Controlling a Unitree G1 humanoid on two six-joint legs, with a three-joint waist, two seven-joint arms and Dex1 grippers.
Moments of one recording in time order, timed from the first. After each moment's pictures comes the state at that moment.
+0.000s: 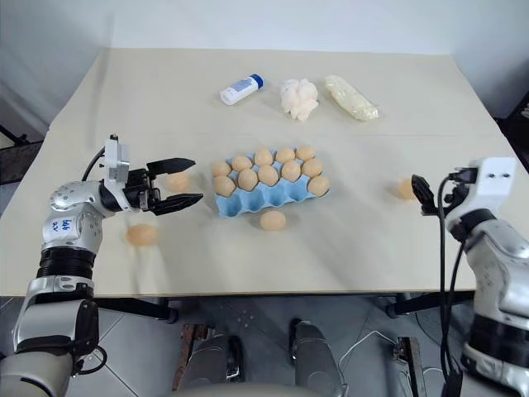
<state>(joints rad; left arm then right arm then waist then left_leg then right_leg) -0.69 0.57 0.16 0.60 -0.40 0.02 -1.35 -0.33 -0.59 -0.46 -0.01 0.40 0.59 0.35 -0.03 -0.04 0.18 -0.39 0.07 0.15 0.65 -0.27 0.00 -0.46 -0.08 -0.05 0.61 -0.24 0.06</state>
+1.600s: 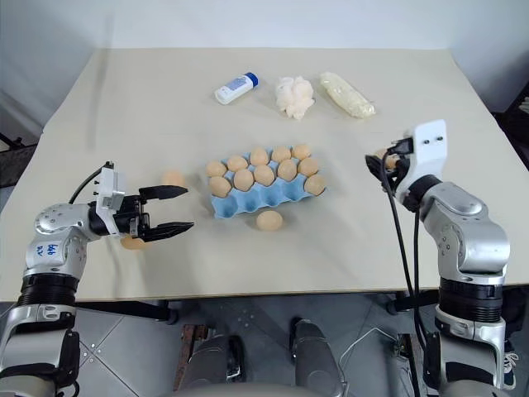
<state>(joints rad) -0.50 0.64 0.15 0.44 -0.41 0.04 -1.34 -0.51 -0.54 -0.23 -0.21 0.42 0.82 0.40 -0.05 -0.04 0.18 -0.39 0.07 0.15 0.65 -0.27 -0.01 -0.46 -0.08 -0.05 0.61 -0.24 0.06</state>
